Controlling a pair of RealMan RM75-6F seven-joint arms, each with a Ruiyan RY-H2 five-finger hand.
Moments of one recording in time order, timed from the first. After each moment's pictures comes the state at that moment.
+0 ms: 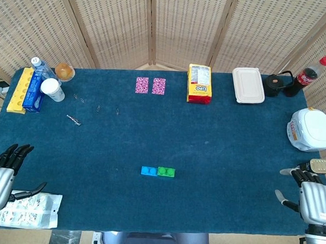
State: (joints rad) left arm -0.04 -1.01 0.02 -1.95 1.58 1.50 0.16; right arm 0.02 -1.10 0.08 -1.78 -1.49 1.56 -0.09
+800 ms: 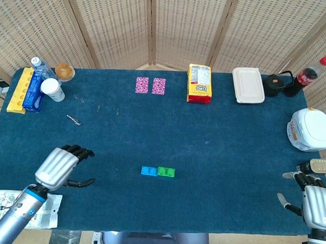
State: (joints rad) left arm -0.37 -1.08 -0.10 -2.06 1.48 1.10 0.46; right arm -0.01 -1.10 0.06 -1.77 -1.50 1.57 -0.06
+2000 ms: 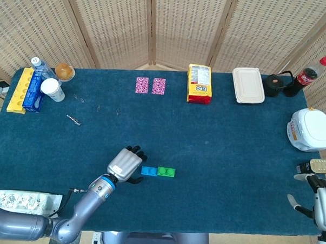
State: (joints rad) left arm -0.78 -1.66 -0.14 -1.75 0.91 1.01 0.90; right arm -0.03 -1.08 0.07 -1.74 -1.46 1.58 0.00
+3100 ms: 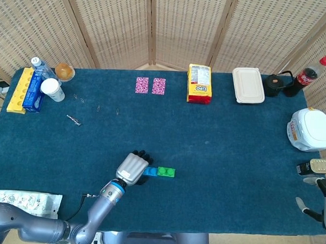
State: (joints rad) left arm -0.78 -1.86 -0.08 -1.55 0.97 1.12 0.82; right arm -0.06 -1.07 0.08 -1.70 -1.43 1.58 0.05
